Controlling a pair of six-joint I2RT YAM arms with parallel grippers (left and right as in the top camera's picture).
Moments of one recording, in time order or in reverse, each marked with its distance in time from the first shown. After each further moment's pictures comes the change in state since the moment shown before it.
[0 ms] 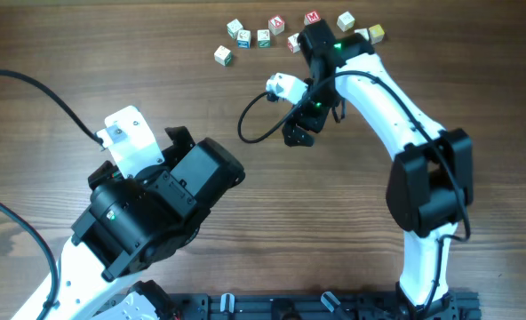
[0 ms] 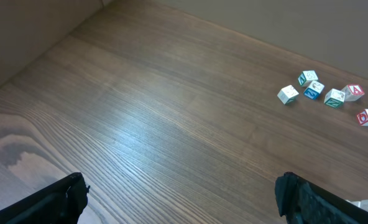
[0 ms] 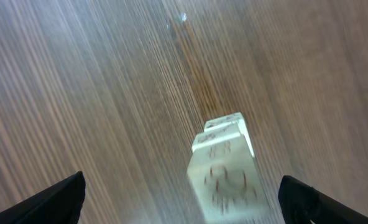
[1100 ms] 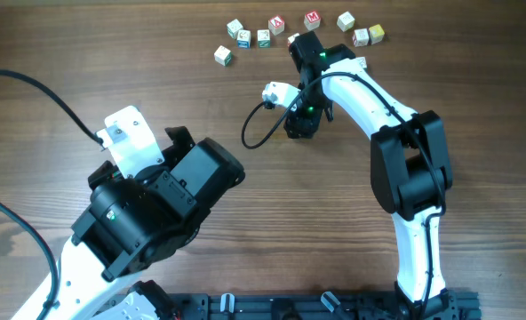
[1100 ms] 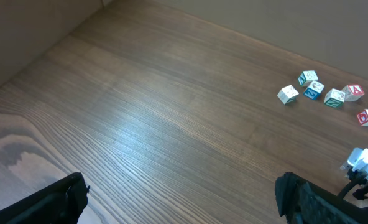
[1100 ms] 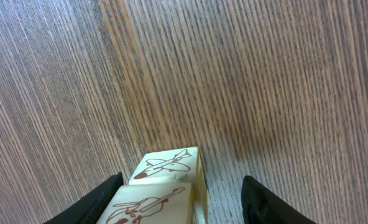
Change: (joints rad) left arm 0.000 0.000 0.000 0.000 0.000 0.000; right arm 0.000 0.143 0.000 0.153 0.085 -0.101
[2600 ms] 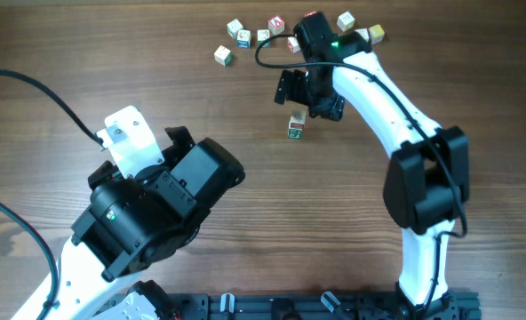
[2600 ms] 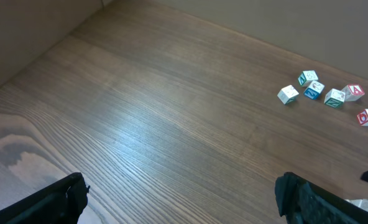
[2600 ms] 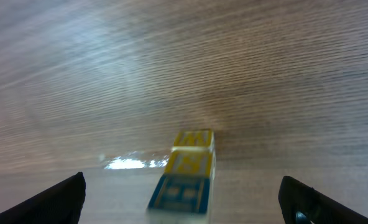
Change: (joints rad) left arm 0.000 0.000 0.000 0.000 0.000 0.000; right arm 0.004 -0.117 0.030 -0.033 0.109 1.525
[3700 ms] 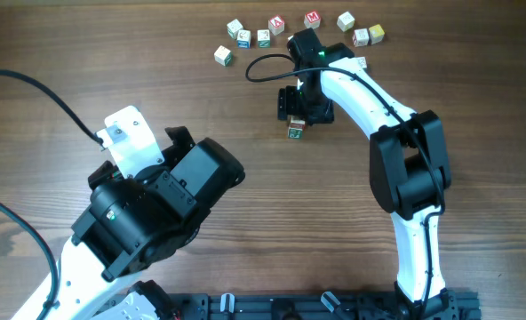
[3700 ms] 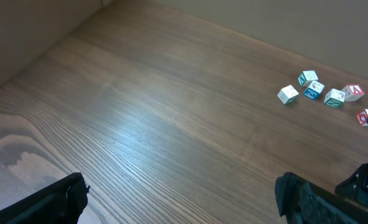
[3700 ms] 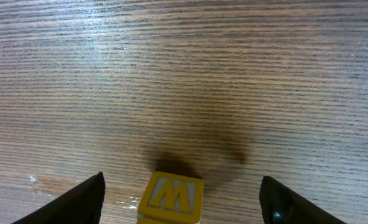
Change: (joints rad) left arm 0.000 0.000 0.000 0.000 0.000 0.000; right arm 0.000 0.125 -0.011 0.064 -0.011 -0.232
